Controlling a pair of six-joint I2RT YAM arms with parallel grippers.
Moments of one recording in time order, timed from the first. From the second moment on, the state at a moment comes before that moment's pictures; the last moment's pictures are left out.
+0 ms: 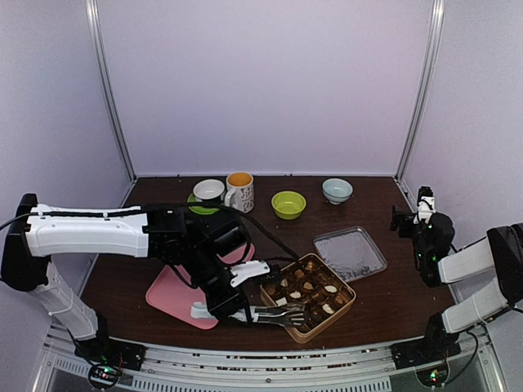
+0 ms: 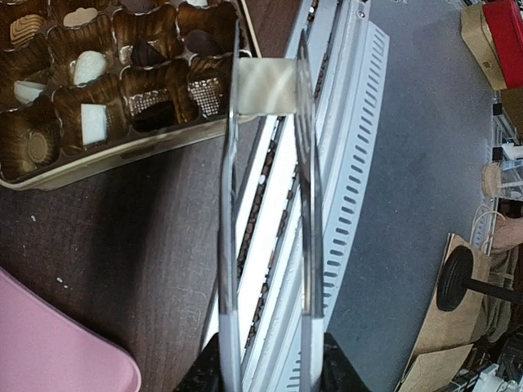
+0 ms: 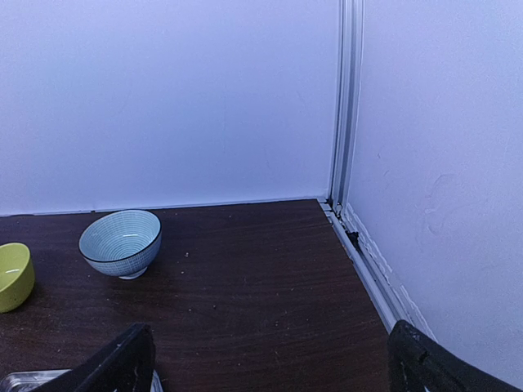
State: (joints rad) left arm -1.19 1.56 1.24 -0.84 0.46 -0.09; right arm 0.04 1.36 0.24 1.07 0.17 0.03
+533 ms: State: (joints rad) left arm -1.19 1.64 1.29 -0.84 0.44 -0.05; right arm 0.04 1.36 0.24 1.07 0.17 0.03
